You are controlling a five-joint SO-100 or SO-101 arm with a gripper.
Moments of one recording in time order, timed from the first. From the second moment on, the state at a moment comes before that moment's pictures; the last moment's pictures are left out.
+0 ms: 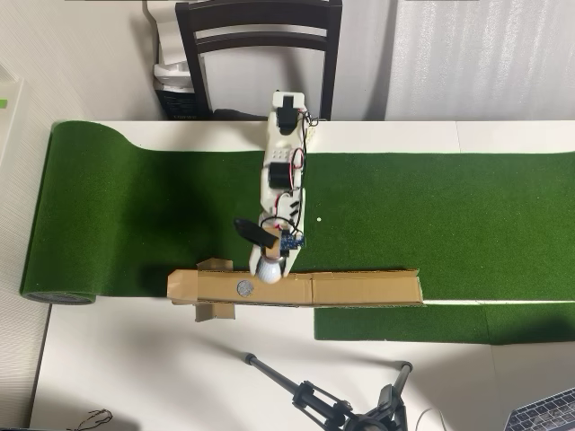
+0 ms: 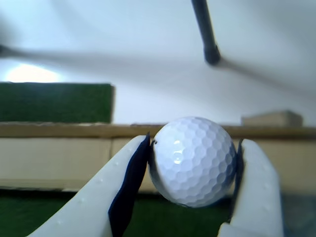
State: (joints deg) arm 2.2 74.4 54.5 60.1 85.2
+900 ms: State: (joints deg) arm 0.6 69.8 59.7 47.4 68.6
